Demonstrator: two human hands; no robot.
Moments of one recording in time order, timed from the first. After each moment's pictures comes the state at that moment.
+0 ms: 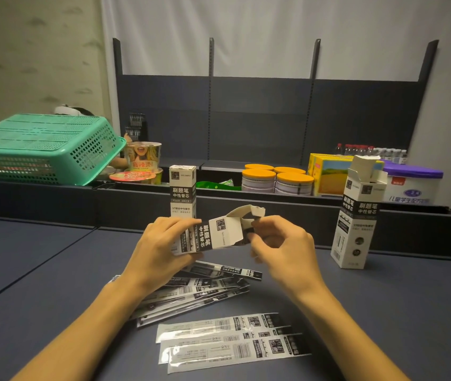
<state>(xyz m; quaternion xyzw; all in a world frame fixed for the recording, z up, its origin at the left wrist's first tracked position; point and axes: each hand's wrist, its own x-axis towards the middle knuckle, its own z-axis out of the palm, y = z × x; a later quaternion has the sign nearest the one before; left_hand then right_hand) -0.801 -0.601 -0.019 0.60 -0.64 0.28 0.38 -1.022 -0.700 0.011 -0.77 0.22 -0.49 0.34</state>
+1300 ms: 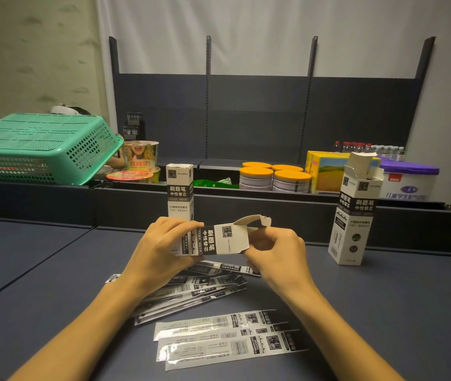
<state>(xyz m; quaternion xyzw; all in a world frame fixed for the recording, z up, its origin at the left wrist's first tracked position) -0.808 -0.603 -0.017 0.58 -0.66 0.29 0.37 -1.019 -0.691 0.009 -0.78 0.28 -0.44 0.35</state>
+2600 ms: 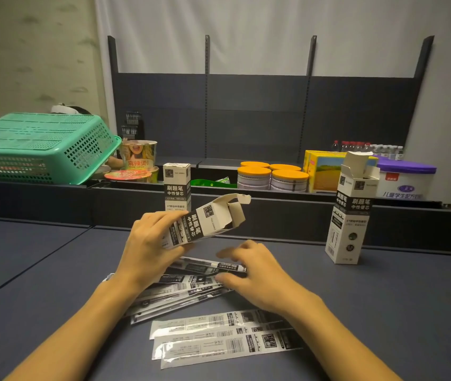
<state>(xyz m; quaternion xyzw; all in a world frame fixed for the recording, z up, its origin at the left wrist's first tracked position) -0.800 -0.604 -0.019 0.61 -0.60 0.31 0.41 -1.013 -0.700 -0.008 -0.93 0.24 -0.19 0.18</state>
